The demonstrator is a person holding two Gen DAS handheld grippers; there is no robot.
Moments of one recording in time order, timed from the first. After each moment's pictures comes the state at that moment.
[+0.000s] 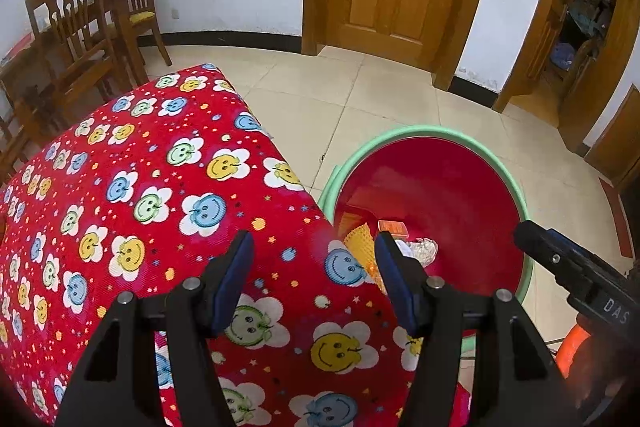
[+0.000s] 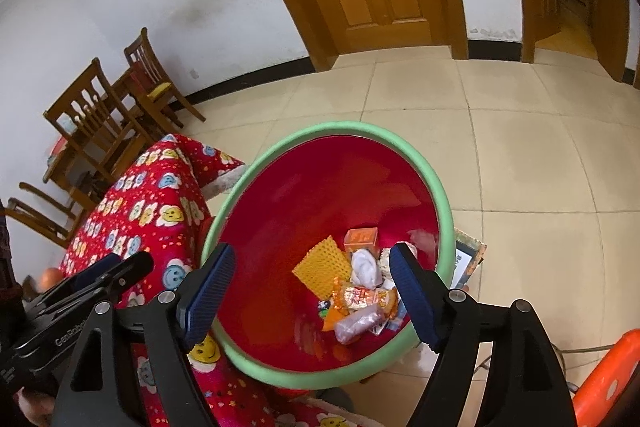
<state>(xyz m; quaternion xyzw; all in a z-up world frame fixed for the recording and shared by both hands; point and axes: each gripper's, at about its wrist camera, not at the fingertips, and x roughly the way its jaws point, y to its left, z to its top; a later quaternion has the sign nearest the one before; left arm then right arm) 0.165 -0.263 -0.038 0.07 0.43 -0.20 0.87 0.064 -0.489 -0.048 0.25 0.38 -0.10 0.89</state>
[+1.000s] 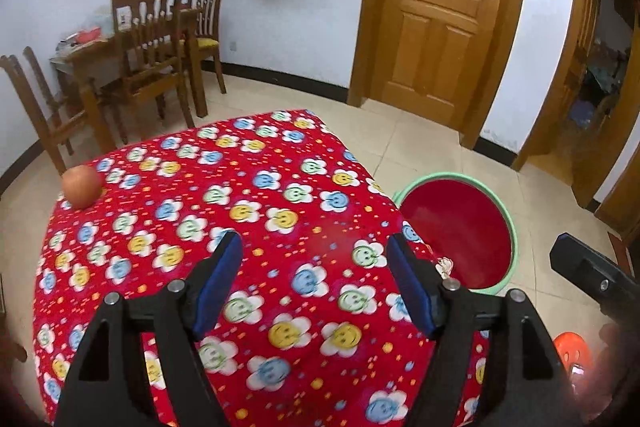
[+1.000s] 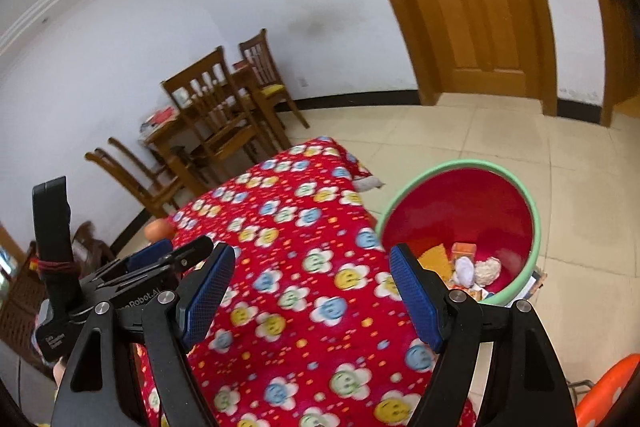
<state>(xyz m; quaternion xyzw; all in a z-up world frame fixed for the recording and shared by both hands) 0.073 -0.170 0.050 0.01 0.36 -0.14 0.92 -0.004 -0.361 0.055 0.19 0.31 0.07 0.93</state>
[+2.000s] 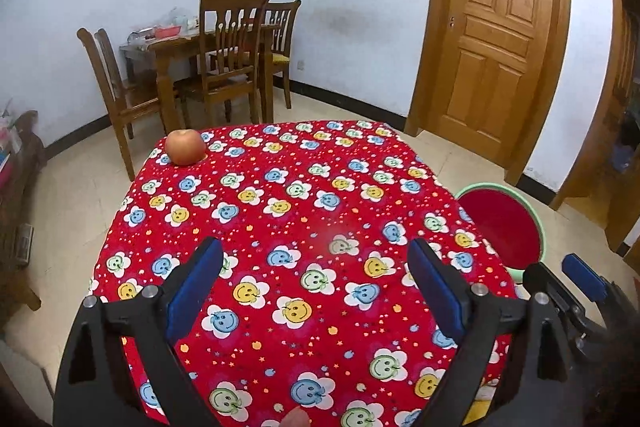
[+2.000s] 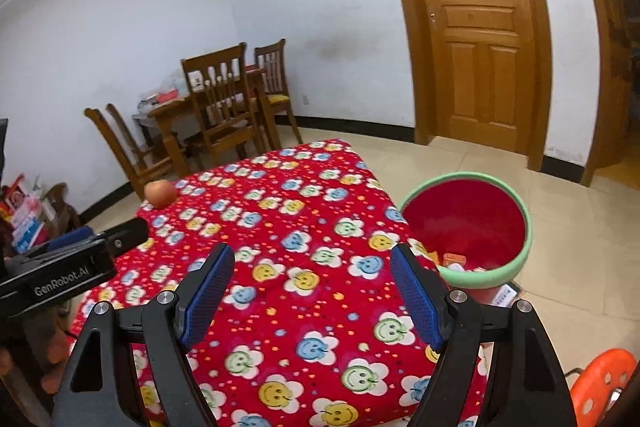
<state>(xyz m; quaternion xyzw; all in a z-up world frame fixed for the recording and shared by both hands) -0.019 -0.086 0.043 -0.03 0.32 -0.03 0.95 -0.067 -0.267 0.027 0.09 0.27 0.02 0.96</state>
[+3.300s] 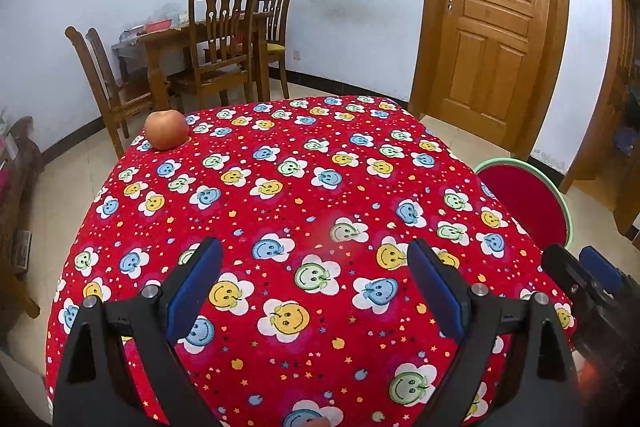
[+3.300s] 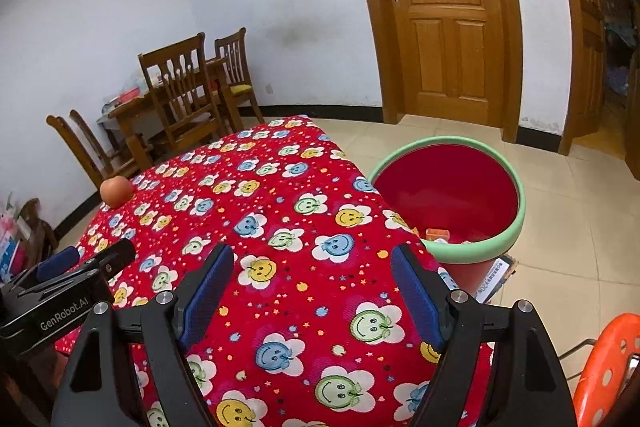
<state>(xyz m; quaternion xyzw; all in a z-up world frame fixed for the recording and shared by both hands) 0.011 -0.098 -0.010 -0.01 0.33 -0.04 0.94 -0.043 -0.281 -0.015 0.12 0.29 -0.03 0.95</state>
